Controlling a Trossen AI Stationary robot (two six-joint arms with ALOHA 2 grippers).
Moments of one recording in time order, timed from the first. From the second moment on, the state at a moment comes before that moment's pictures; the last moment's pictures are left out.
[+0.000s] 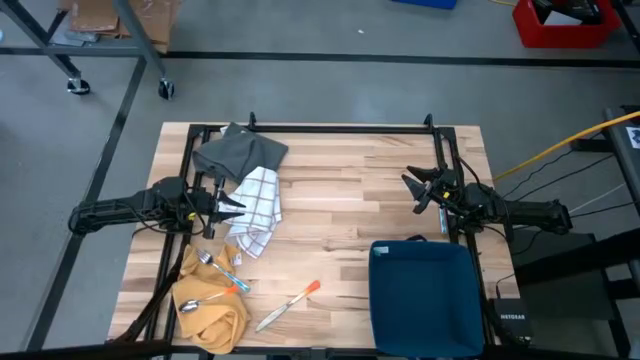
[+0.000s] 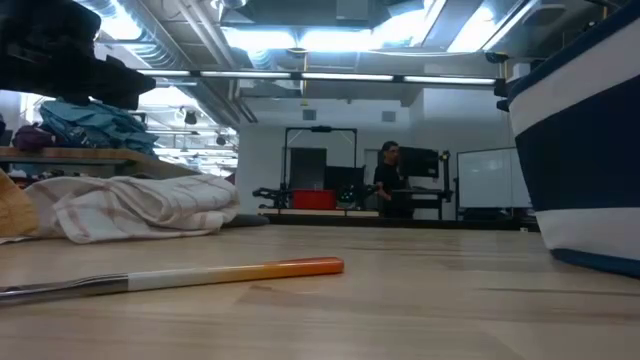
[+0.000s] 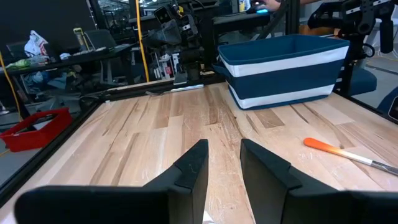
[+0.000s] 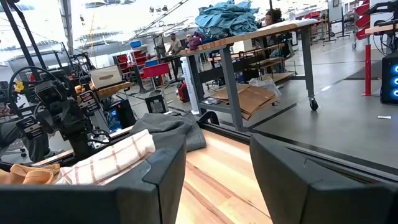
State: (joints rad) left arm 0.12 0.01 0.07 -0.17 0.17 0.18; right arm -0.02 0.00 0.01 0.10 0.53 0.17
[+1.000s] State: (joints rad) left arm 0.12 0.01 0.07 -0.17 0.17 0.18; right arm -0.02 0.00 0.01 0.08 0.53 0.17
